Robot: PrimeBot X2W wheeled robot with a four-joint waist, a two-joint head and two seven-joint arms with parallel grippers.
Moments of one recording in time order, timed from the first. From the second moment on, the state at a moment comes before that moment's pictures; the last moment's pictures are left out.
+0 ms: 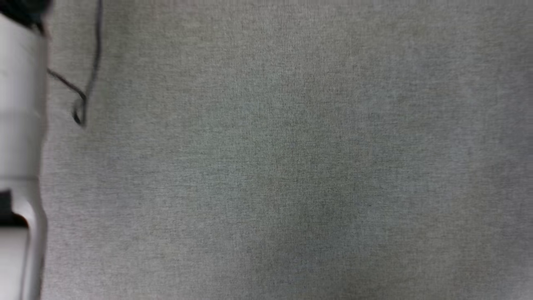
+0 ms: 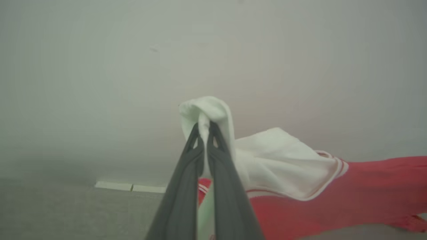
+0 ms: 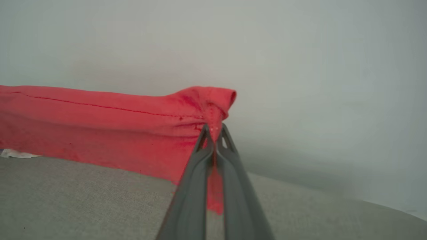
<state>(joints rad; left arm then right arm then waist) -1.33 0.37 -0.29 0.68 -0.69 0.02 -0.14 -1.53 -0.35 0.45 0.89 0.54 0.13 0.10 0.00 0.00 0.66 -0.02</state>
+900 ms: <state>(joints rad) -0.09 0.44 -0.25 0.29 -0.86 0.13 -0.15 -0.43 -0.43 0.53 0.64 0.75 0.13 0.03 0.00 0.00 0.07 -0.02</state>
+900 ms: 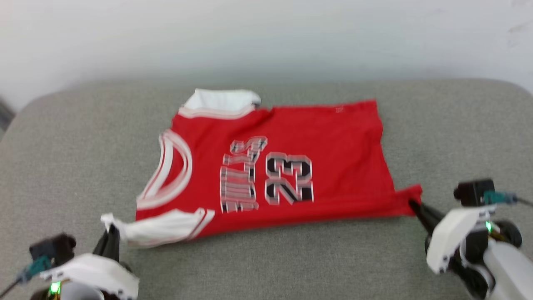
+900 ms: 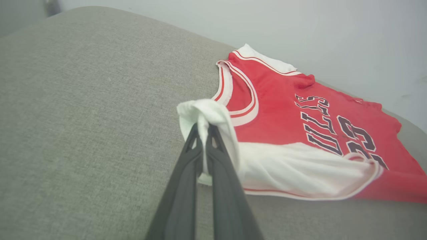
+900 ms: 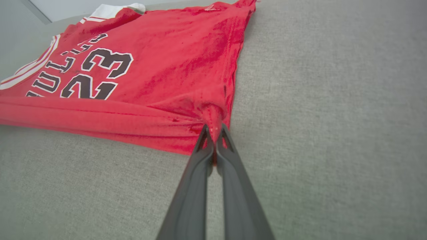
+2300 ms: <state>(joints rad) -0.30 0.38 -0.35 0.35 -0.89 0.08 0.00 -0.31 -0.30 0.23 0.36 0.49 0.13 0.34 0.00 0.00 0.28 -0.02</state>
